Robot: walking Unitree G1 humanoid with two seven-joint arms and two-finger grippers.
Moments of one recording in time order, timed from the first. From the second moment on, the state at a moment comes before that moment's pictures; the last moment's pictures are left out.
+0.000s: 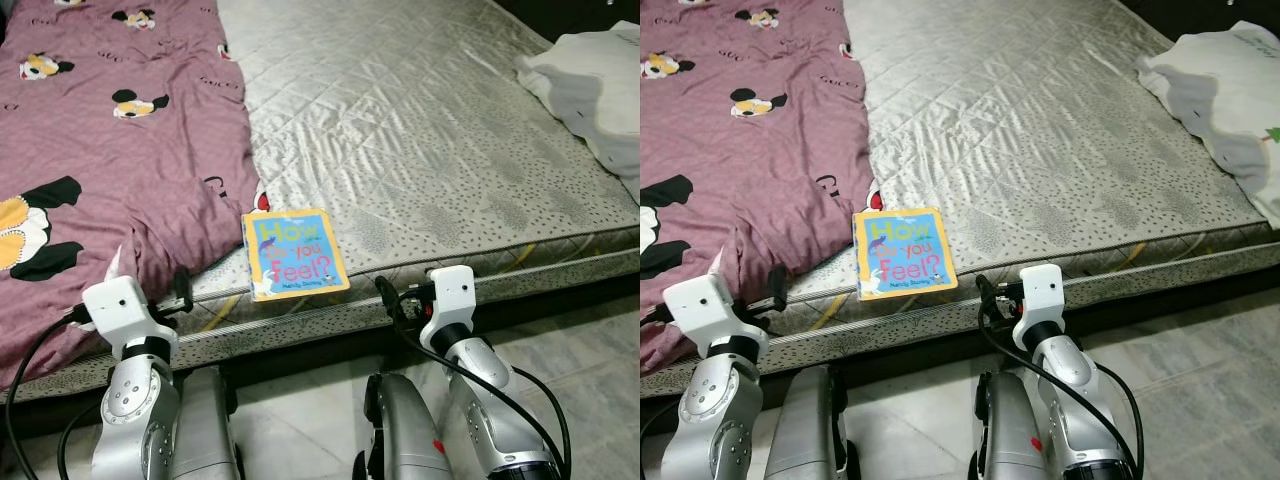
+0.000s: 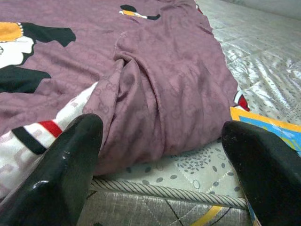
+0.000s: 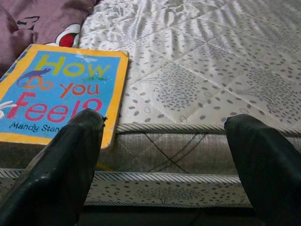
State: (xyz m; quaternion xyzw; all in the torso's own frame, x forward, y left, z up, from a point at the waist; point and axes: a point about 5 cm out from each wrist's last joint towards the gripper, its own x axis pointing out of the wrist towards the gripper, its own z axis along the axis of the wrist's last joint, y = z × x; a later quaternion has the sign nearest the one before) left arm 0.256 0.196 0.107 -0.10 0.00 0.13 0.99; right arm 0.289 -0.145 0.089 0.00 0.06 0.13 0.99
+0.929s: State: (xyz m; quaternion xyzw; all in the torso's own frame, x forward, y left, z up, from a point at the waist) left arm 0.263 0.198 0.095 -0.11 0.05 0.15 0.98; right arm 0.293 -0.147 0.092 -0.01 0.05 0.13 0.99
